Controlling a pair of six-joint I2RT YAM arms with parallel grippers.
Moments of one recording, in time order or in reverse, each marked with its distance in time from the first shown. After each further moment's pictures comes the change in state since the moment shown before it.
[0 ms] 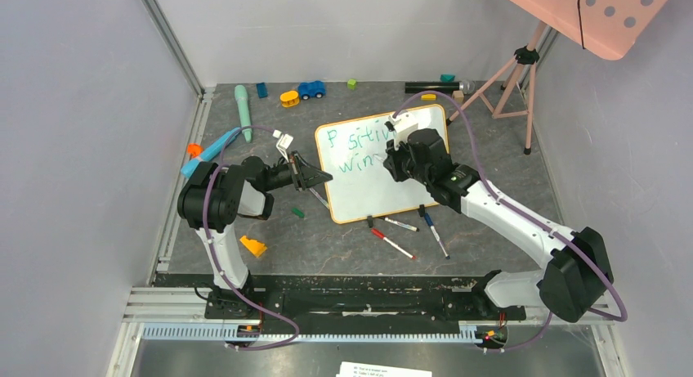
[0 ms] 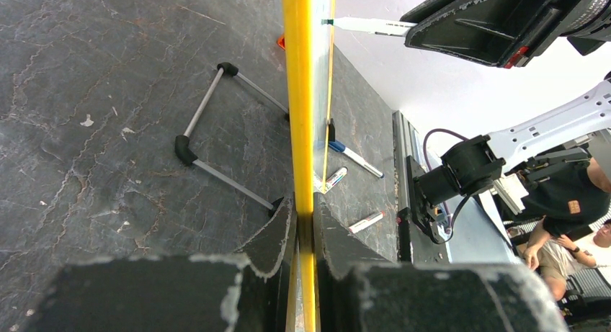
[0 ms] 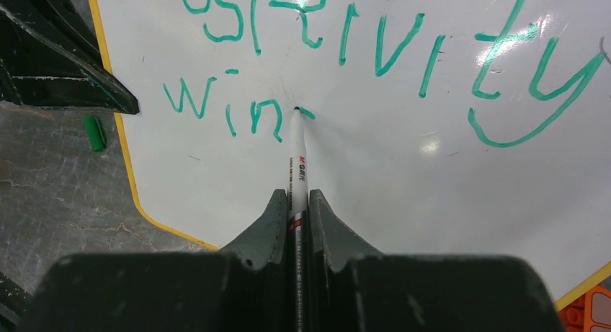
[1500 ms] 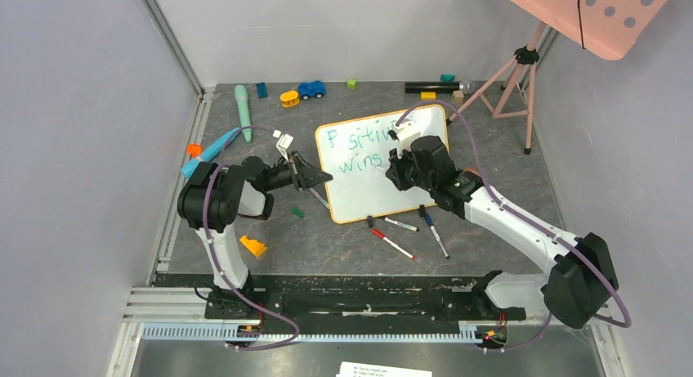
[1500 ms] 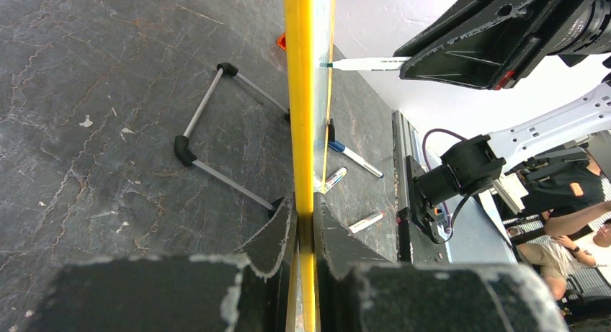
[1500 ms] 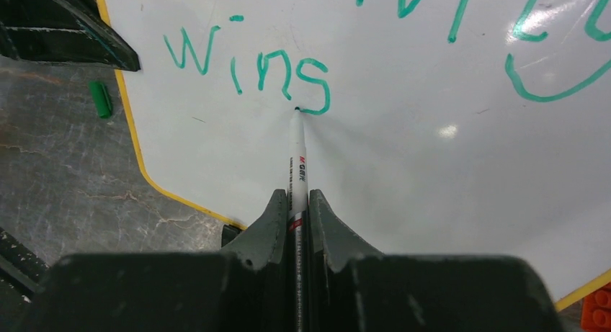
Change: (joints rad) left arm 0.000 0.000 0.000 0.000 0.000 0.000; right arm -0.004 -0.047 -0.072 -0.023 -0.042 0.020
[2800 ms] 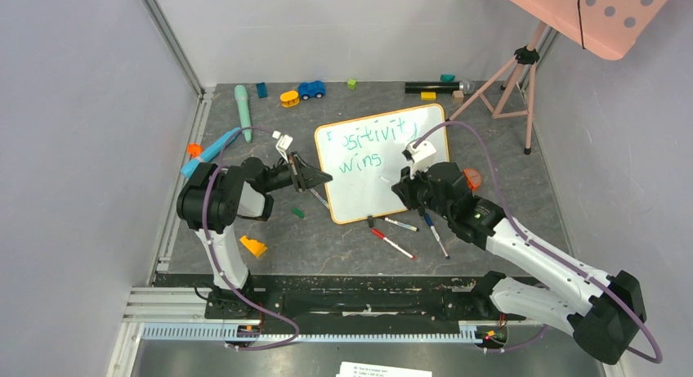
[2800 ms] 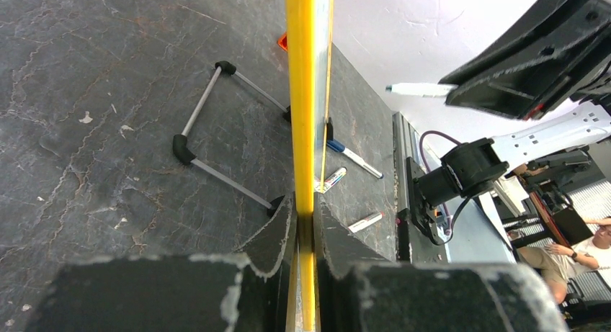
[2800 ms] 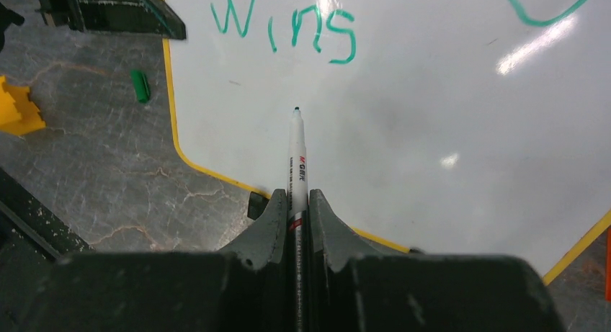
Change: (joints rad) left arm 0.001 -0.008 -0.010 0.000 -0.006 0.000; right arm 0.066 -0.262 -0.170 0.039 0.035 0.053
